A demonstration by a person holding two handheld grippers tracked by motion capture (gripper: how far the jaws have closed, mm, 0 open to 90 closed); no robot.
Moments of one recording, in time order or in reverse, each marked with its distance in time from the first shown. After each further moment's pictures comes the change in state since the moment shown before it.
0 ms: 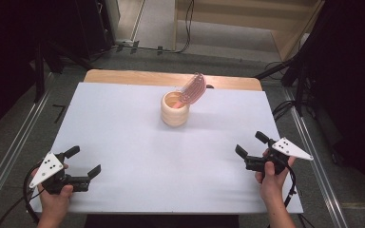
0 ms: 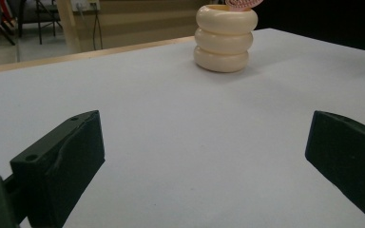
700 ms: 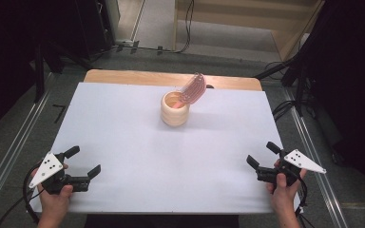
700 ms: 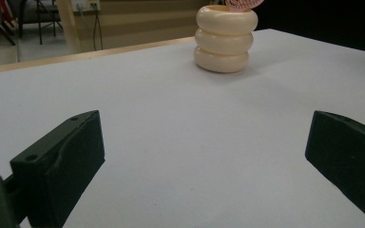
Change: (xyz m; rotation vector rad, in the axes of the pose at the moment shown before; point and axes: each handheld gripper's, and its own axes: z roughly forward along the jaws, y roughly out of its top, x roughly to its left) left arm 0.000 0.000 0.000 -0.003 -0.002 0.000; right arm -0.015 -0.024 -0.034 0.017 -0.037 -0.003
